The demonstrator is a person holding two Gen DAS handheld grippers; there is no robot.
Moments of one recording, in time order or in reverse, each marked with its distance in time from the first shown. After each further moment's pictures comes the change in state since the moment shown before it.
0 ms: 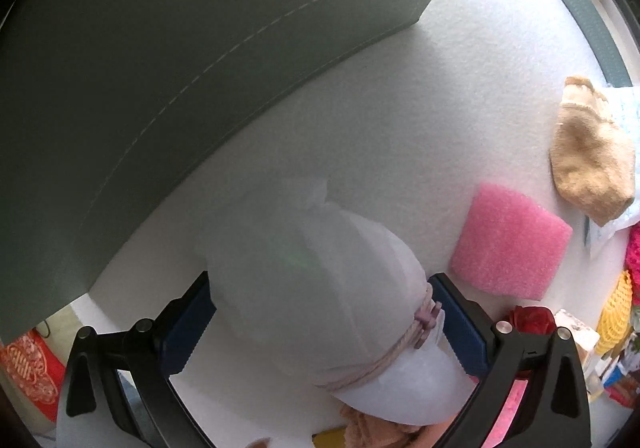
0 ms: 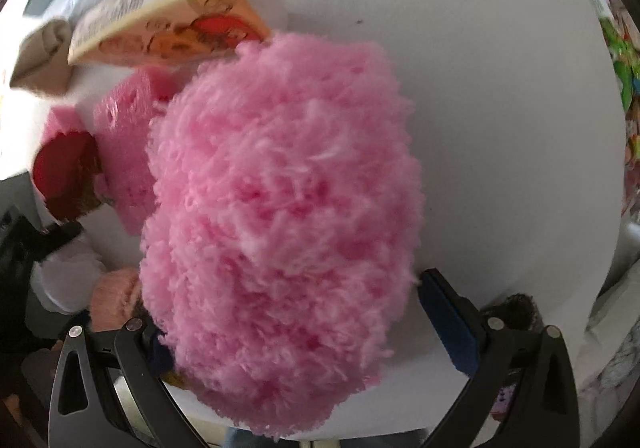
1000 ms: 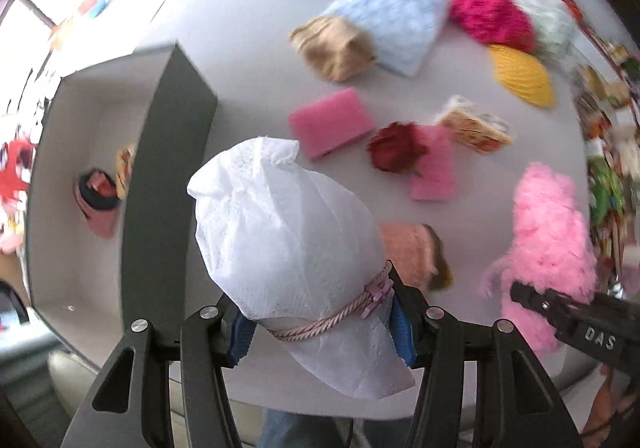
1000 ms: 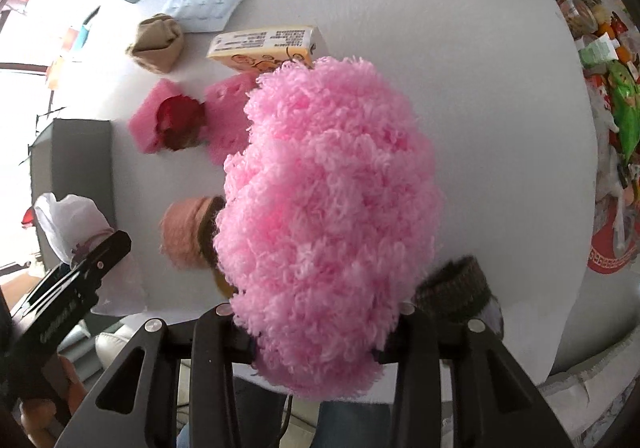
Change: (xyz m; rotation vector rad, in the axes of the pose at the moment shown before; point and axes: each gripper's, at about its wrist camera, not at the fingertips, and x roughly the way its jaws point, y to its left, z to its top) left arm -0.097 -0.005 -0.108 0.841 -0.199 -0.015; right arm -0.083 -0.047 -0.066 -0.132 -0.118 0.192
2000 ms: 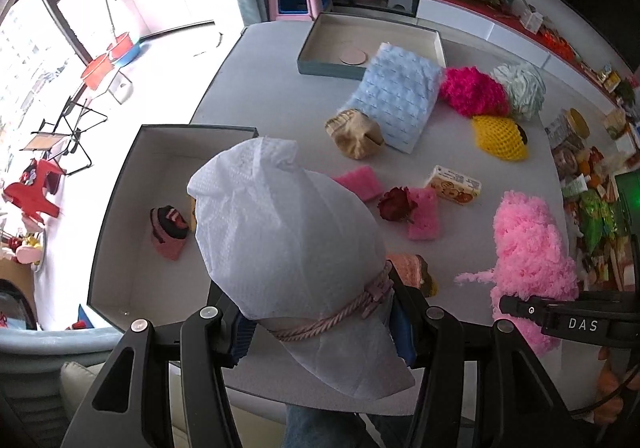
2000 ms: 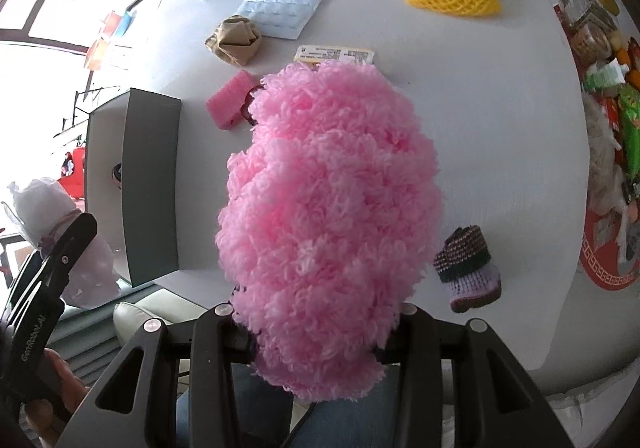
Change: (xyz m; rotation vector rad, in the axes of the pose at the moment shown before) left arm -0.102 0.032 -0.001 -0.060 -0.236 0.064; right arm -0.061 0.031 -0.026 -0.112 -0.021 0.072
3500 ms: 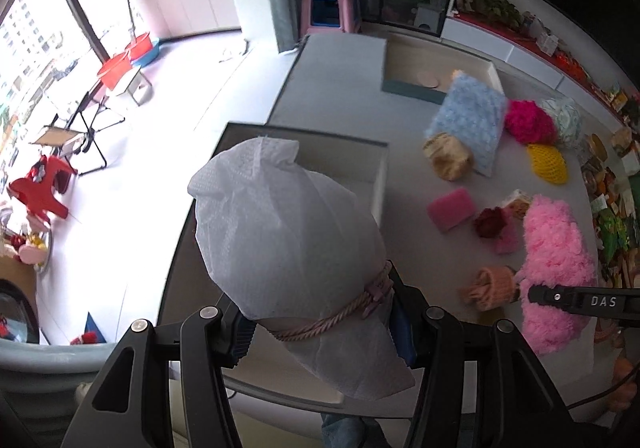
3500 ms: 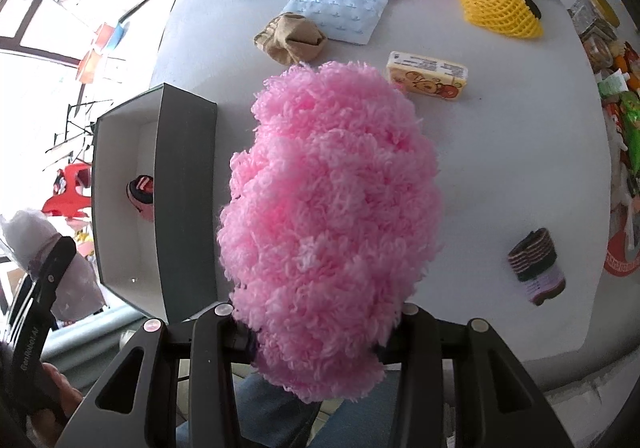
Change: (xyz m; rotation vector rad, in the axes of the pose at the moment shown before) left arm 0.010 0.157 0.007 -0.027 -0.050 -0.001; right arm 0.030 0.101 0.002 0.058 -0.057 -0.048
